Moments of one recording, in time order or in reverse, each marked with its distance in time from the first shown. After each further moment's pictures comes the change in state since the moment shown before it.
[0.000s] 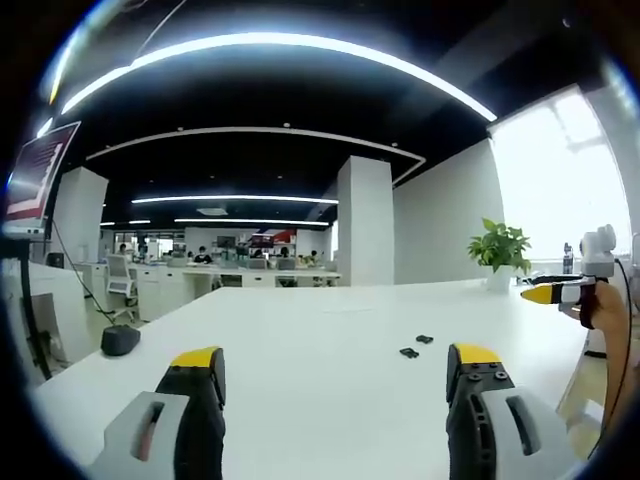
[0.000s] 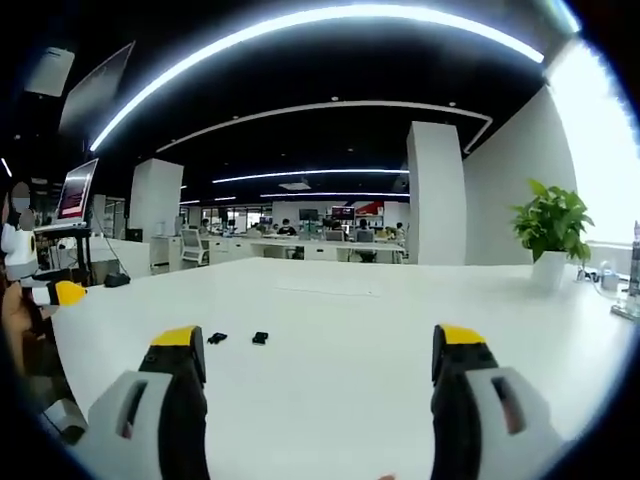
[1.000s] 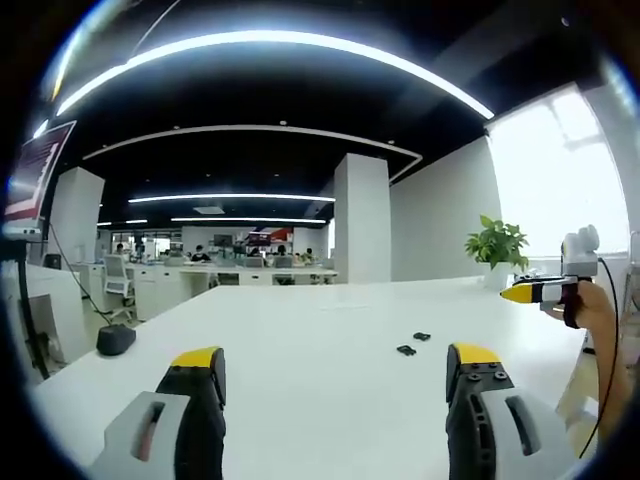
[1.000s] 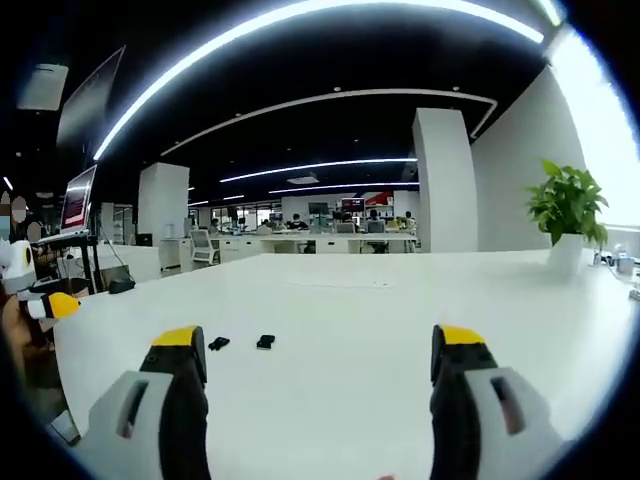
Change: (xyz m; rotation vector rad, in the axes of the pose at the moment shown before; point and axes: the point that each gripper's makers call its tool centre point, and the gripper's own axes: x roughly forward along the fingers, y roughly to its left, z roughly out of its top) left arm 0.003 -0.004 -0.004 0.006 0.011 -0.012; right arm 0.034 0.003 -0.013 0.060 0.028 0.049
